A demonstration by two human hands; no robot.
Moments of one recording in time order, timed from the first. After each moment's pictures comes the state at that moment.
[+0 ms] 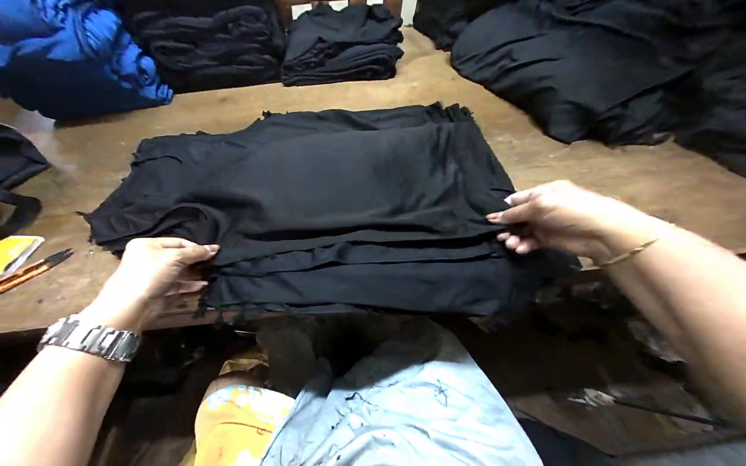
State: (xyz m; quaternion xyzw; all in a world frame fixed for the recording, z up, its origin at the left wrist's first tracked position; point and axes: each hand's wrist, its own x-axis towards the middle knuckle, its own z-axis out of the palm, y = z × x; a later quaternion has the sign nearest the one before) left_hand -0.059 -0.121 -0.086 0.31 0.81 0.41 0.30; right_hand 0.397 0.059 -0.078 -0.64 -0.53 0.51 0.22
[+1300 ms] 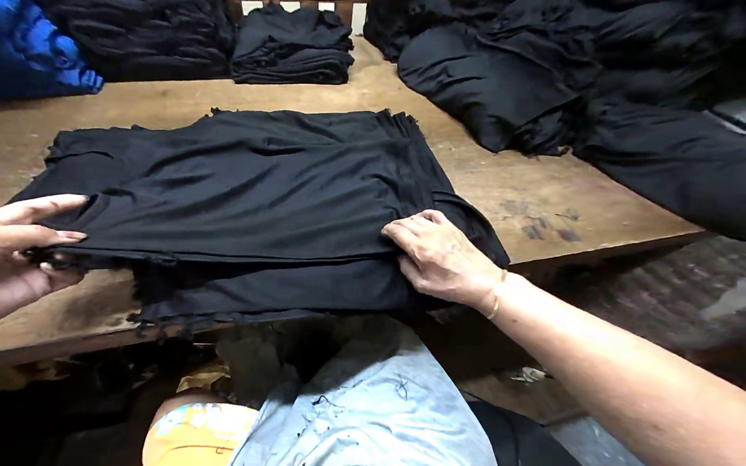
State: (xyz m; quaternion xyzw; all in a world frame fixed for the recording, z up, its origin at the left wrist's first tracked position) left_hand -0.091 -0.124 -0.042 0.30 0.71 0.50 0.40; right_hand 0.369 0.015 -0.123 -0.25 -0.95 -0.07 0.16
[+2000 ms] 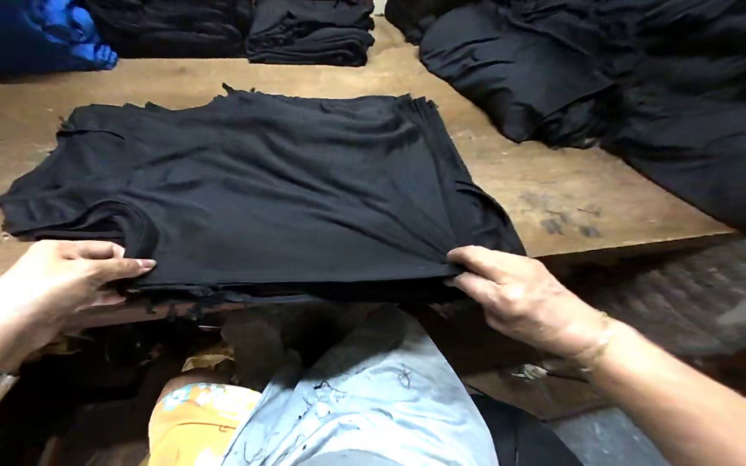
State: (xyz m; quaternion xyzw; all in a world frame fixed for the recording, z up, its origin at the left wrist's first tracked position) left_hand -0.064 -0.156 -0.083 0.36 0.81 0.35 0.30; right_hand 0.431 -0.040 -0.117 -0.19 -0.96 -0.08 0.19
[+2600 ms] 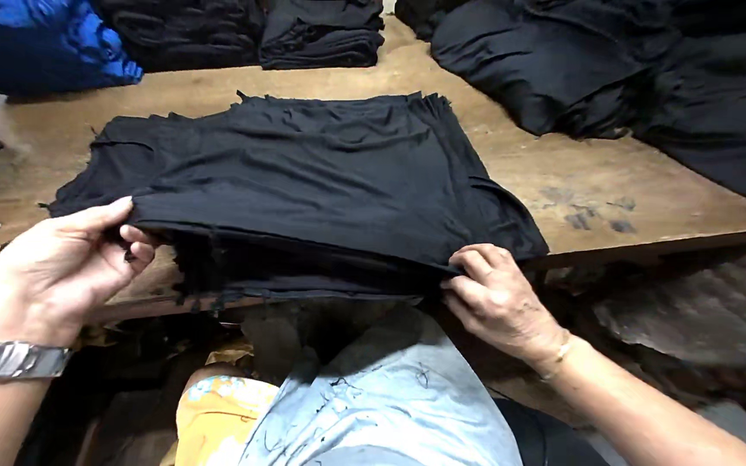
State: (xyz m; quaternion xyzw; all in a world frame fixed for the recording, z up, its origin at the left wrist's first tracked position) left_hand -0.061 -0.143 -0.055 0.17 0.57 0.65 0.47; right_hand 0.410 -0.047 -0.170 -0.26 -0.92 -0.07 0.27
